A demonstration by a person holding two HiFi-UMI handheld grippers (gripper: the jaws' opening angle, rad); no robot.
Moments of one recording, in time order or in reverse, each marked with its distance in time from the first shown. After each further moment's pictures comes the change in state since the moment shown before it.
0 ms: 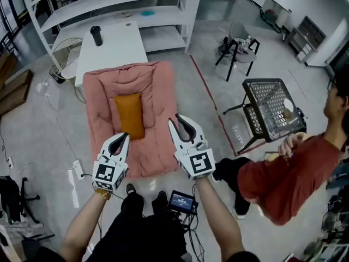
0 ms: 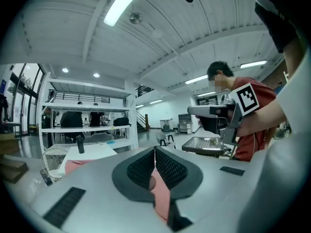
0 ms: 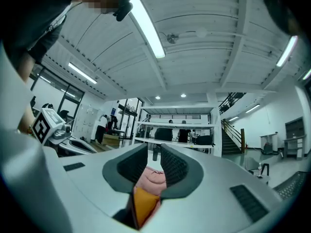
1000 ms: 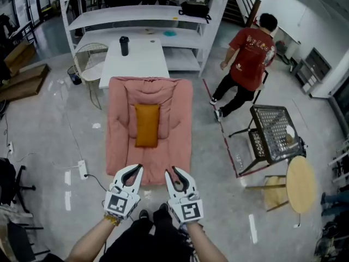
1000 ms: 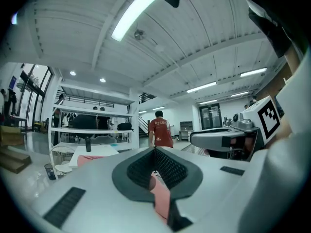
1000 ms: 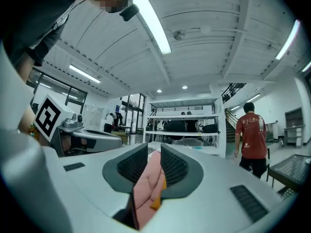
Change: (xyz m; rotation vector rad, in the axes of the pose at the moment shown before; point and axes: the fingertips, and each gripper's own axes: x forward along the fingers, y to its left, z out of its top) left arm -0.167 -0.044 0.002 -0.040 -0.092 0.022; right arm -0.104 0.199 -0.002 0.061 0.103 0.024
